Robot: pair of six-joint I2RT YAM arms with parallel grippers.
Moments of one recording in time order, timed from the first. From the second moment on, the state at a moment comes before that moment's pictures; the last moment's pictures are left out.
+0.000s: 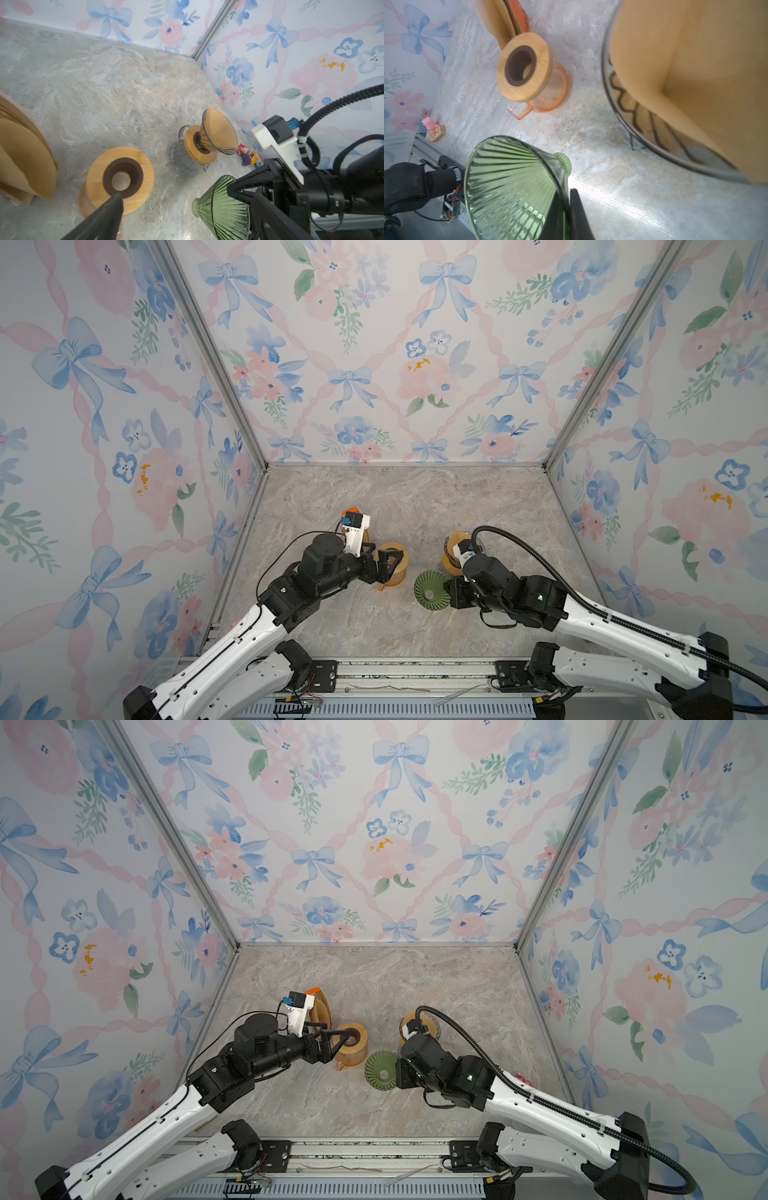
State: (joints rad) left arm -0.64 0.79 0.76 -0.32 0.20 -0.53; right arm 1.03 1.05 0.90 -0.69 0.14 0.80
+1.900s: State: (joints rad) left arm -0.34 0.75 0.78 -0.50 0.47 -0.32; right arm 0.83 1.64 1.39 -0.66 -0.09 0.69
